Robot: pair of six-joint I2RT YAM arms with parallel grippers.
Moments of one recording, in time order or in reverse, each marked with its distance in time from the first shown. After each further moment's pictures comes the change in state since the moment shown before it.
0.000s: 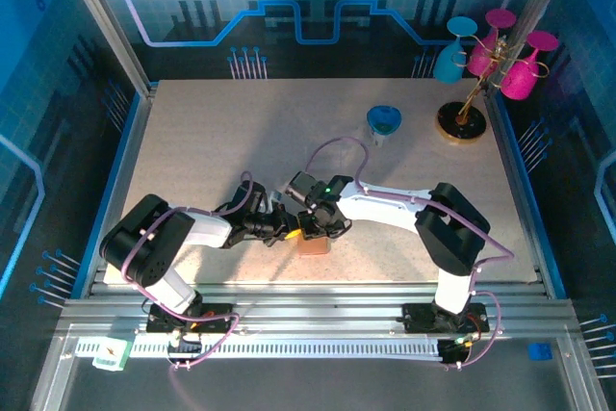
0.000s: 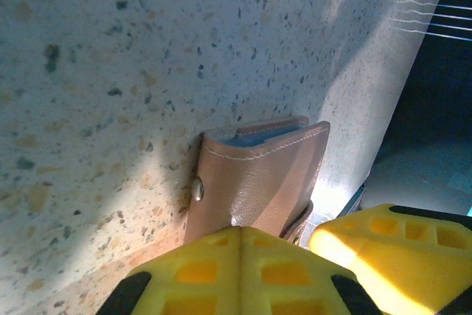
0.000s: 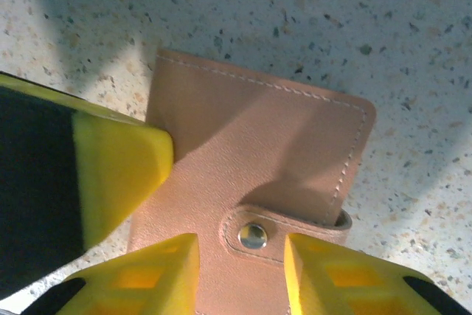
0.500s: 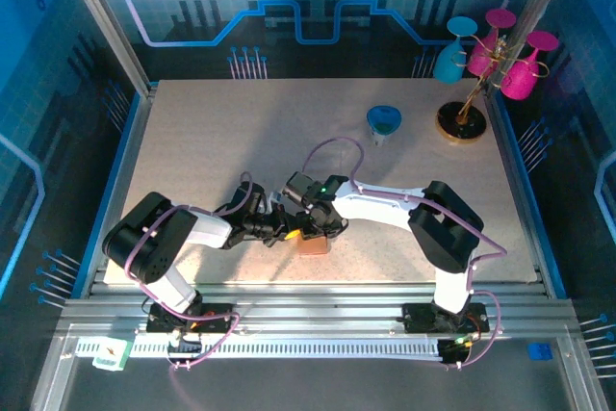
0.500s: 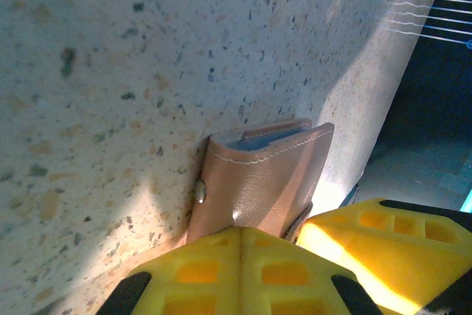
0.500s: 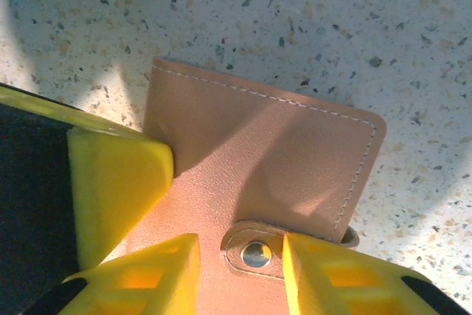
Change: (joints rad) left arm 0.008 0.020 -0.013 0.045 0.016 -0.022; right arm 0.010 0.037 0.025 -0.012 0.026 -0.011
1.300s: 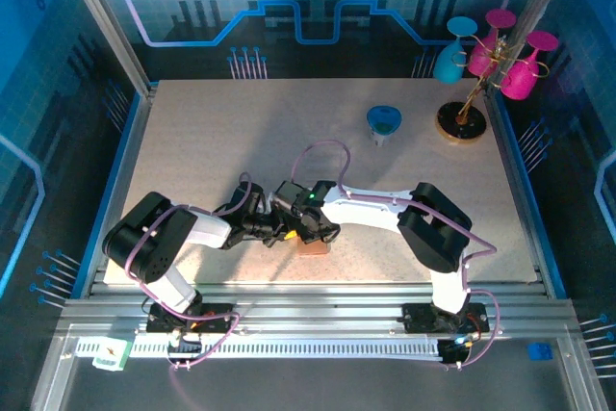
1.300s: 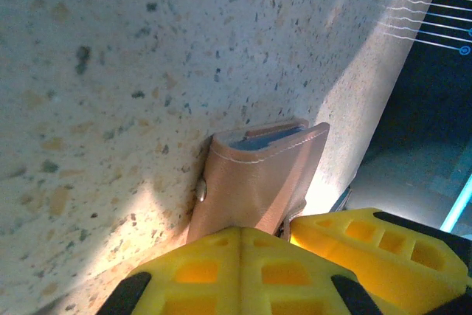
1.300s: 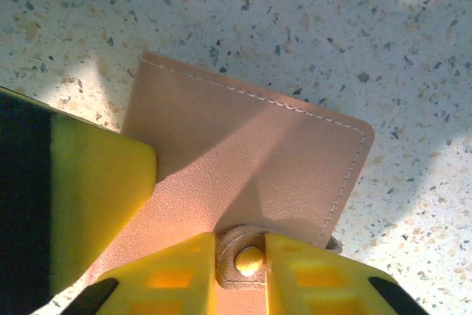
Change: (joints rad) left arm 0.008 0.003 -0.005 0.011 0.011 -0.027; right arm 0.056 0.051 0.050 -0.059 0.136 -0.050
